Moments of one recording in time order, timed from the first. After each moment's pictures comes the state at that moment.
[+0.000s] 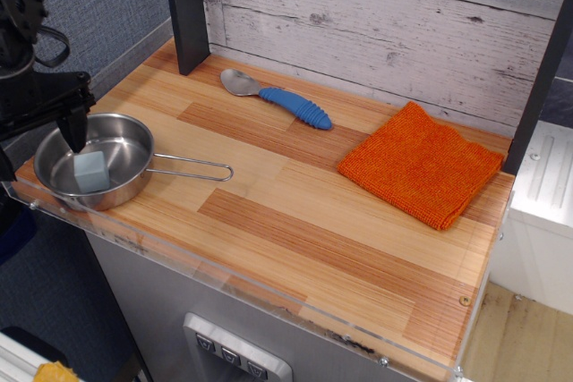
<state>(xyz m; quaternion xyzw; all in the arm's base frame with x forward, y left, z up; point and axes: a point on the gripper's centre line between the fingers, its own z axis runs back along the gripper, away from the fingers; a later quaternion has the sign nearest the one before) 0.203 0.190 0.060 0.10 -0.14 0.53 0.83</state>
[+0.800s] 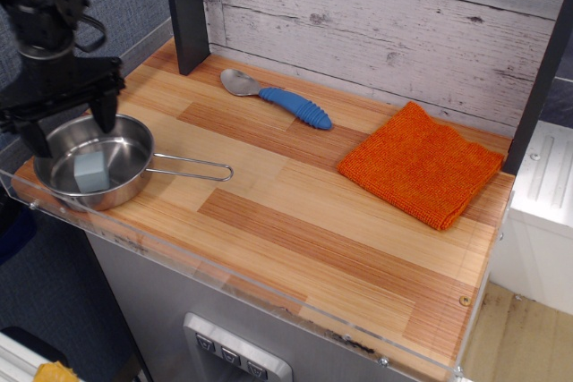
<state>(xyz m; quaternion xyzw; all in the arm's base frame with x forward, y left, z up) 0.243 0.190 0.048 0.10 -0.14 0.52 0.84</state>
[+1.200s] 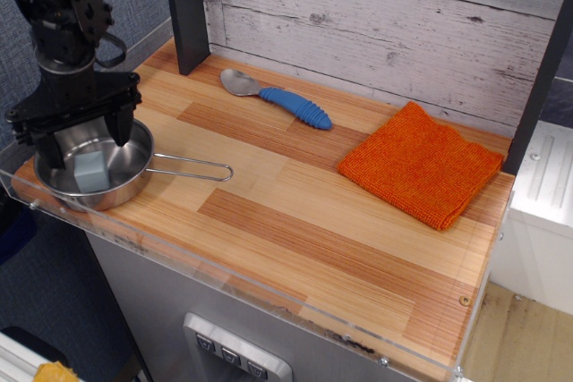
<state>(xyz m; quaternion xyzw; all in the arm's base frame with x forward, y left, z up) 0.242 0.181 0.039 0.10 -0.13 0.51 0.84</state>
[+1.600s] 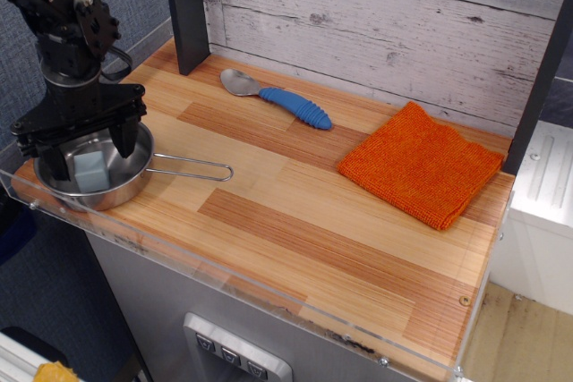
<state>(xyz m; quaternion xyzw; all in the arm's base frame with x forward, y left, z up) 0.239 0.175 0.032 0.10 -0.13 0.51 0.84</state>
